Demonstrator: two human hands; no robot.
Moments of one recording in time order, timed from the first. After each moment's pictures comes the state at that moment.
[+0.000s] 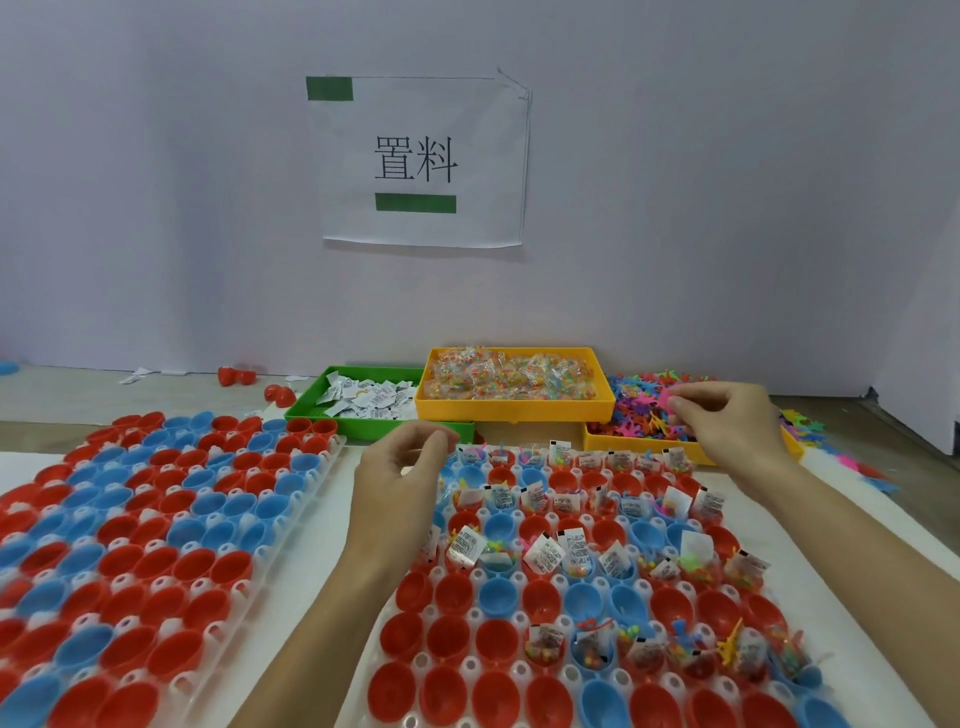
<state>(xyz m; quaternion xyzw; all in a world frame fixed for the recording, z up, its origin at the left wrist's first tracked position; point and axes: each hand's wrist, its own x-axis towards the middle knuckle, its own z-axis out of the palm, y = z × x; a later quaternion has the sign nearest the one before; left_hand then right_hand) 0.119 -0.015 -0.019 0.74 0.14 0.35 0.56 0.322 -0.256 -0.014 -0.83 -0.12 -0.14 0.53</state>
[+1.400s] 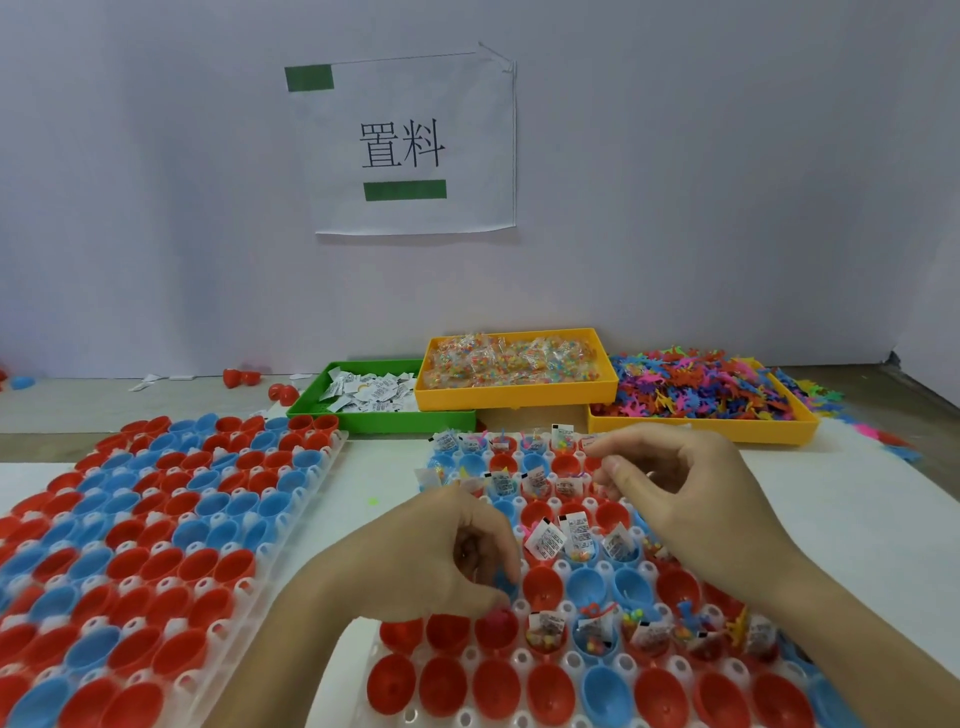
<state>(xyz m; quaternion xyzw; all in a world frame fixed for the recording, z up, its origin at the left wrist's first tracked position) 0.094 -0.016 0.002 0.93 -0.10 -0.07 0.34 0.193 -0.240 -0.012 -0.77 -0.34 -0.08 0.53</state>
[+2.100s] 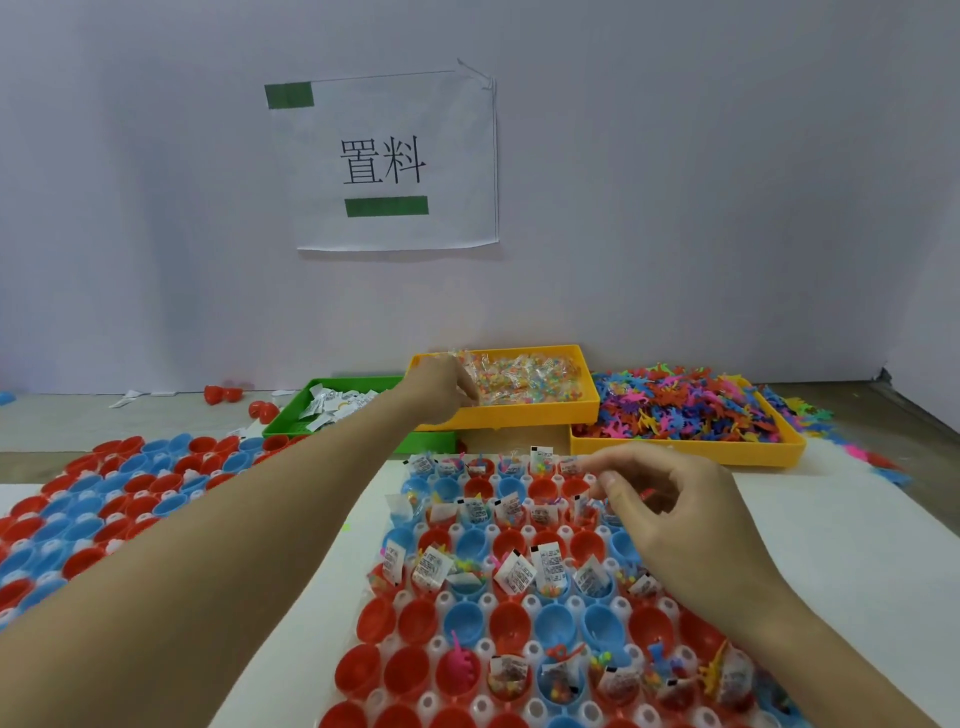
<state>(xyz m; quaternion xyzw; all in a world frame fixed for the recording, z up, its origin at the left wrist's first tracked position) 0.280 0.028 0.020 0.98 0.09 0.10 0.16 0.209 -0.249 -0.018 -0.77 -0.32 -0.12 0.53</state>
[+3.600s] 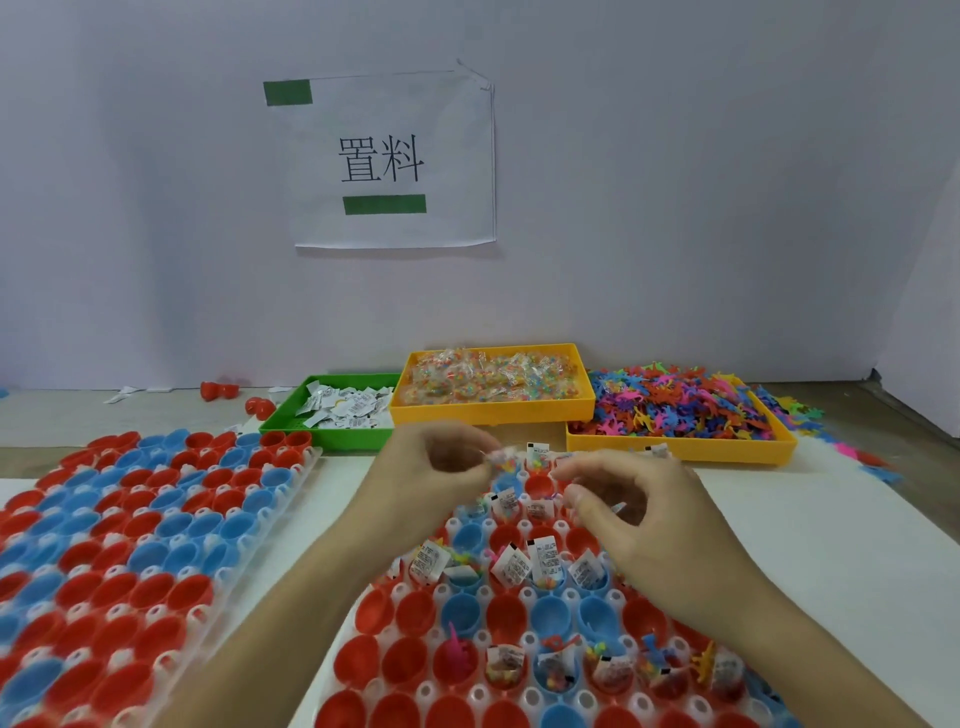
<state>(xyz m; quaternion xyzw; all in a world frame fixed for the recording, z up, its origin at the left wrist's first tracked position) 0.141 -0.036 0.008 0.82 0.05 0.16 0.54 0.197 -0.244 -0.013 -0.80 -0.34 -0.05 0.49</state>
